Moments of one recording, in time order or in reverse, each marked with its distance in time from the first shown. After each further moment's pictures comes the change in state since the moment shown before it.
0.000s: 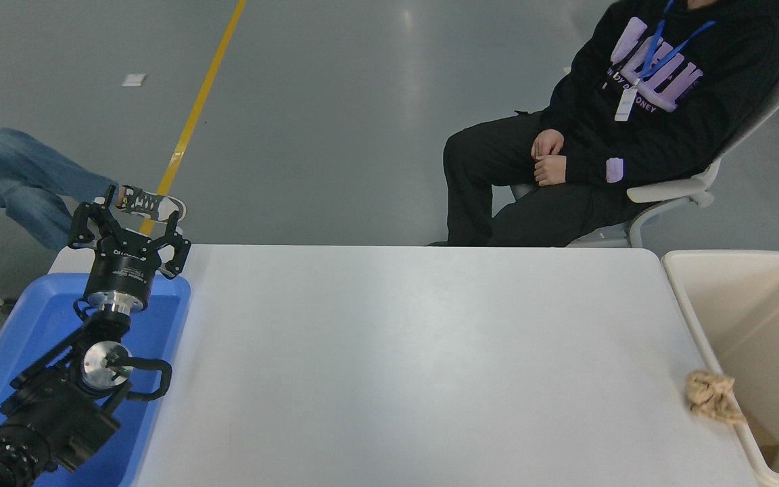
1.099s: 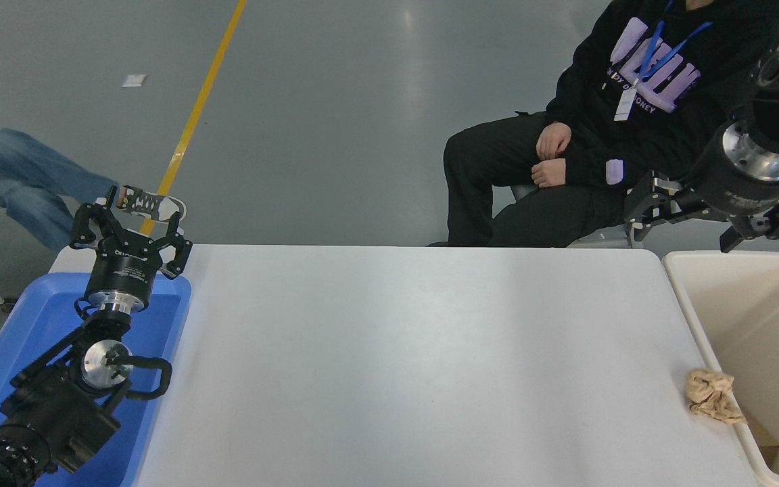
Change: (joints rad) left arm 0.000 -0.001 0.001 0.000 0.000 0.000 0.000; right arm 0.895 0.509 -0.250 0.387 0.016 0.810 0.002
